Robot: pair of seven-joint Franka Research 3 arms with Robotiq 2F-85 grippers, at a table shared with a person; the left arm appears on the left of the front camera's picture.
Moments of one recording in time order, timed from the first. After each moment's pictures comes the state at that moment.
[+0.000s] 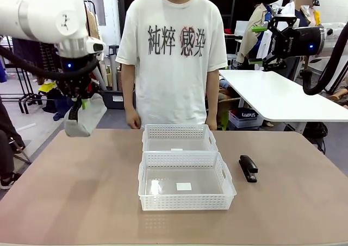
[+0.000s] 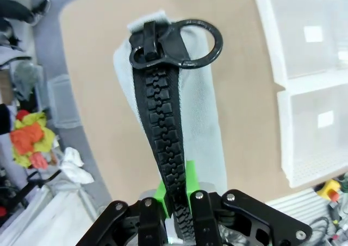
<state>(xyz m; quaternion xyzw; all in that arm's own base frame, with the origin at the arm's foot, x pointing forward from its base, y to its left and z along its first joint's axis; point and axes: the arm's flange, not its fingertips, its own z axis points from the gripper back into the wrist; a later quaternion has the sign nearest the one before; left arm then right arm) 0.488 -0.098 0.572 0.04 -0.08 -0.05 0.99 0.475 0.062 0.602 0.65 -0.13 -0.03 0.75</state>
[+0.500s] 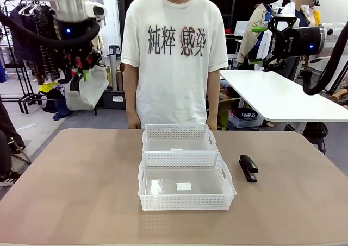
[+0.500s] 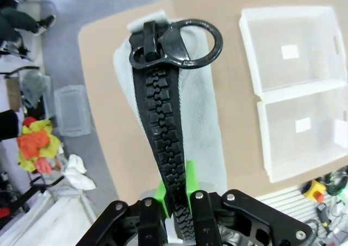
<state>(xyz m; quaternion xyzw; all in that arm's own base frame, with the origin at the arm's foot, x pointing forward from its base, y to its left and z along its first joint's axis) 0.483 -0.110 0.663 0.03 -0.12 -0.04 0.99 0.475 0.062 0.602 0.65 -0.13 -0.03 0.75</state>
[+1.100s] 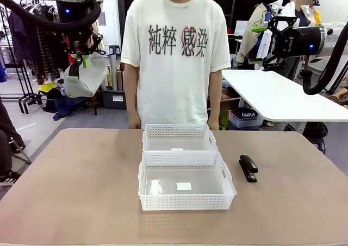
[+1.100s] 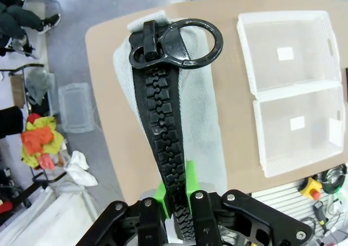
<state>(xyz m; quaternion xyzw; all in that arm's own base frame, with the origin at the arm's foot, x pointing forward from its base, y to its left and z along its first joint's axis) 0.480 -0.117 0.693 0.04 -0.11 -0.04 0.99 0.475 0.062 0.602 0.65 -0.13 -0.03 0.75</state>
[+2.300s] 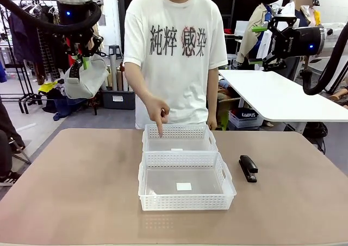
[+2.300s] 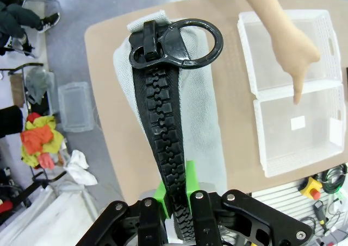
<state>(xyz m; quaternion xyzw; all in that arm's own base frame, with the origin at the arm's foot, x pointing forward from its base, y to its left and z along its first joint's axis) 0.482 -0.118 0.690 0.04 -0.11 -0.04 0.99 0.475 0.062 0.602 0.65 -0.13 -0.03 0.75</state>
